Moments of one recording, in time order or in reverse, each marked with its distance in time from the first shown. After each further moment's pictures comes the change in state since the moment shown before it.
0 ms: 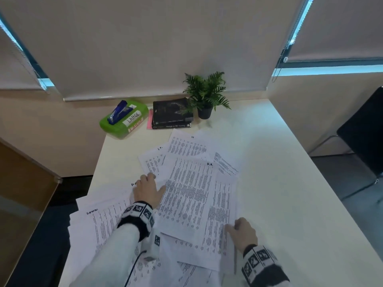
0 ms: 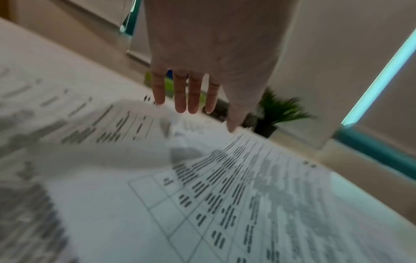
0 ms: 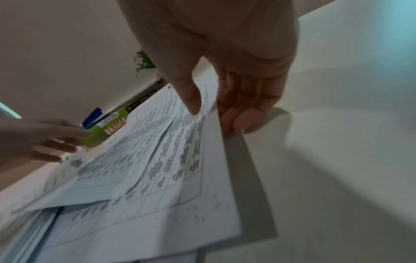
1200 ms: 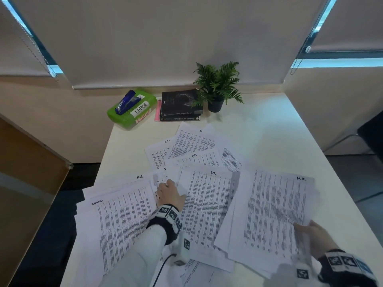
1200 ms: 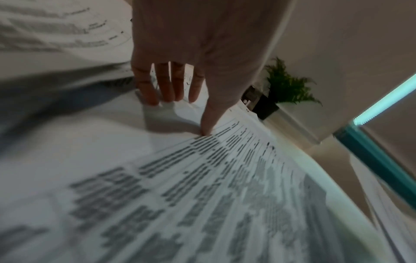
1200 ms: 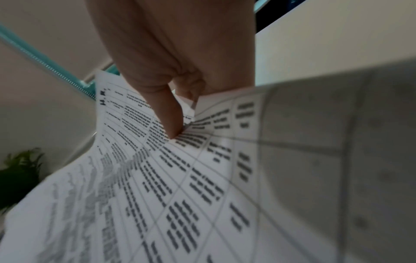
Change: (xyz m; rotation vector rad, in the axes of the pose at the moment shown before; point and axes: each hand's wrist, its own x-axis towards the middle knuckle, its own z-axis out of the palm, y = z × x) left_hand -0.009 0.035 0.054 -0.115 -0.109 -0.207; right_hand 0.050 0.069 -0.130 0.527 -0.061 0.206
